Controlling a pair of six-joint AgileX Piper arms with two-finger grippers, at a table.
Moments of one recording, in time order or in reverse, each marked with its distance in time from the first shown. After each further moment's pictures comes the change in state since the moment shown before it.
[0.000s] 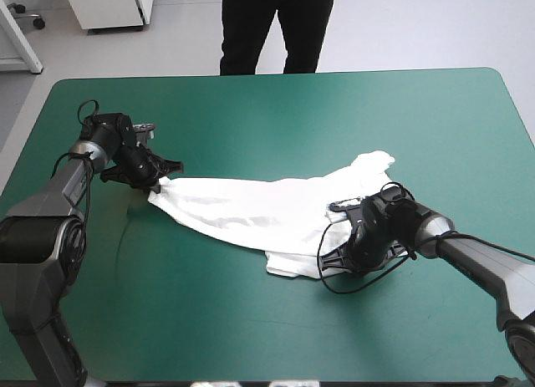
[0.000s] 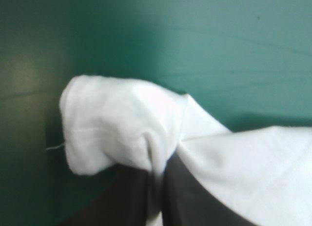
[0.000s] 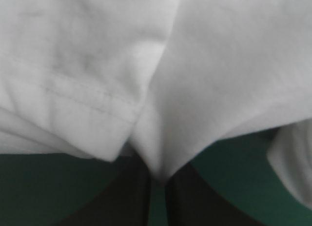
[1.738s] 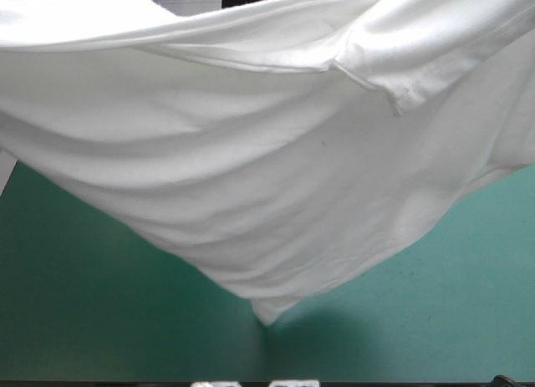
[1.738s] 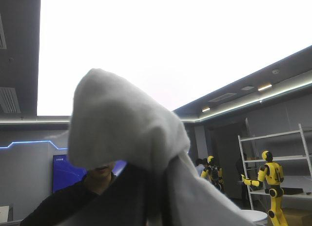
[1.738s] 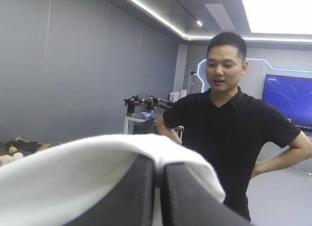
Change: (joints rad) left arm 0.008 -0.804 -1.060 -0.423 -0.214 0.192; right arm 0.008 -0.337 -1.598 -0.173 0.081 -0.302
